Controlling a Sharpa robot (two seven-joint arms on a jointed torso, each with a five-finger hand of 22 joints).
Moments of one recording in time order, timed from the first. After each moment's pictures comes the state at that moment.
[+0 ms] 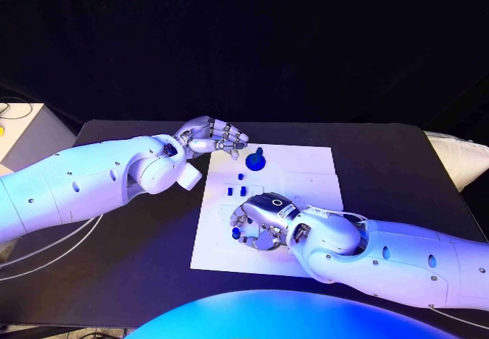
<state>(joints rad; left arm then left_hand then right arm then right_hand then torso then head) 1.15 -0.83 -0.02 1.43 -0.37 -0.08 0.22 1.38 -0.18 0.58 0.00 0.20 0.83 0.21 0.36 0.23 0.92 0.17 0.37 0.06 0.90 0.10 0.85 0.30 0.17 0.72 0.20 0.78 0.72 1.02 -0.62 -0.20 1.71 -1.67 -0.37 -0.20 1.35 -0.28 0.51 0.10 0.11 0.96 0.17 0.18 0.33 1.09 0.11 0.08 0.07 1.44 0.03 1.35 1.10 0.10 1.39 0.11 0.85 1.31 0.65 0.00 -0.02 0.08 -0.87</state>
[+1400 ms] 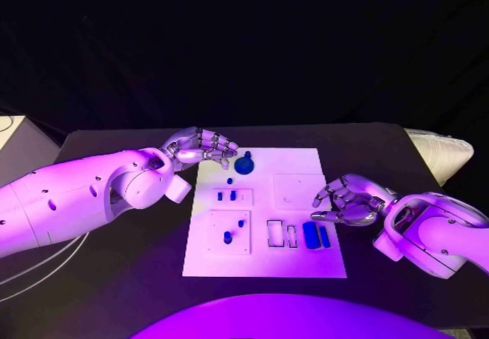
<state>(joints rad) 1.13 -0.86 -0.02 1.49 -0.32 -0.08 0.22 1.38 -0.18 0.58 0.00 0.20 0.82 0.21 0.36 0.23 0.92 0.17 0.37 0.06 0.90 0.10 0.85 0.30 0.17 0.72 0.20 0.77 0.72 1.13 -1.18 -0.19 1.90 -1.06 -0.39 -0.12 1.34 -0.19 0.18 0.29 0.07 0.96 0.11 0.30 0.45 1.42 0.03 1.40 1.31 1.47 -0.04 1.50 1.31 0.06 1.47 0.07 1.30 1.31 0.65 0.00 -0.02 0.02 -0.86</state>
